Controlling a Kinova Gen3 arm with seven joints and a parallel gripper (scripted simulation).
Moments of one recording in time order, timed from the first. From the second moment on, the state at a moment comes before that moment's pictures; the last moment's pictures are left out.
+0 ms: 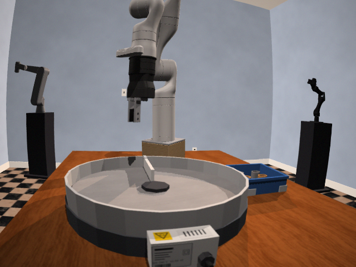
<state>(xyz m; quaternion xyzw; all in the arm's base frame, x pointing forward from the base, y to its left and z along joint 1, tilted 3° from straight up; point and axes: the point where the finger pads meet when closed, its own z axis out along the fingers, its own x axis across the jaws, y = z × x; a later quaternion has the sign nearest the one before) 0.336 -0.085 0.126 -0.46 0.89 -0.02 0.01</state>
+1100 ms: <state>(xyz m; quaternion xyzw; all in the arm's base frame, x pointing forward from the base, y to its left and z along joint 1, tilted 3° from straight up) 0.336 -0.085 0.126 -0.46 0.89 -0.02 0.01</state>
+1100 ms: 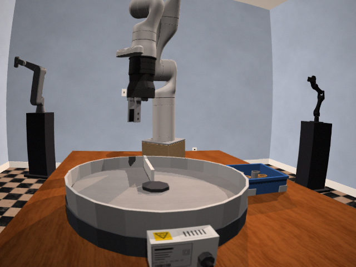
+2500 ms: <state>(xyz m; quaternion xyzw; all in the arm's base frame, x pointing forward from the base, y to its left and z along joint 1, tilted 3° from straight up) 0.329 -0.020 0.108 -0.44 0.90 -0.02 0.02</state>
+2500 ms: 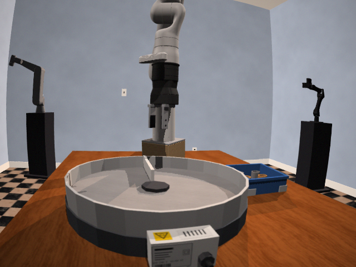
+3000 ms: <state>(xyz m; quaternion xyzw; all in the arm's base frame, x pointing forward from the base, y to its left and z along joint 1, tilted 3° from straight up) 0.314 0.123 0.074 -0.44 0.90 -0.02 0.02</state>
